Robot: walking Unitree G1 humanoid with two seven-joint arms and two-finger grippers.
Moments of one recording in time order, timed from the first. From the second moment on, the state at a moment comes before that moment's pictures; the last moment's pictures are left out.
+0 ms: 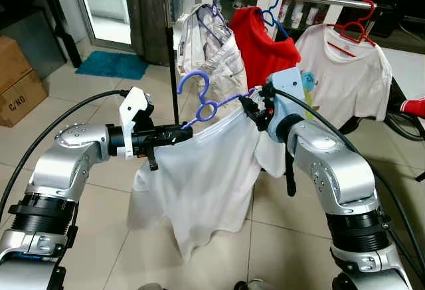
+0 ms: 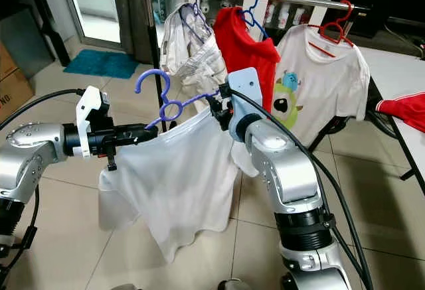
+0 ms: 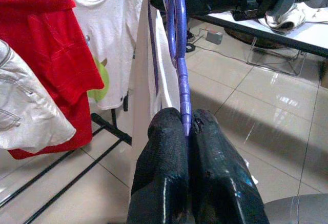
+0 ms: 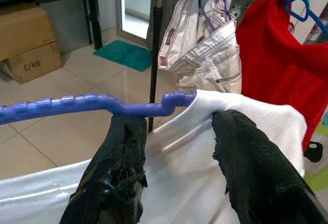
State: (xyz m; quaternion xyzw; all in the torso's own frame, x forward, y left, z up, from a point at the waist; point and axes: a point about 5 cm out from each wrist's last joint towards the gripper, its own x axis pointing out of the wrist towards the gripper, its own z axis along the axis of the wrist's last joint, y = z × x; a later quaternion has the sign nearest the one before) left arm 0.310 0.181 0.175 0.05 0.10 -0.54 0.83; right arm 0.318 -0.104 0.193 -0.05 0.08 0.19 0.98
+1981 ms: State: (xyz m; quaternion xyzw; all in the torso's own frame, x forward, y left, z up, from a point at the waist) left arm 0.319 0.198 0.174 0.16 0.11 -0.49 0.85; right arm 0.317 -0.104 0.186 -0.08 0.10 0.23 0.96
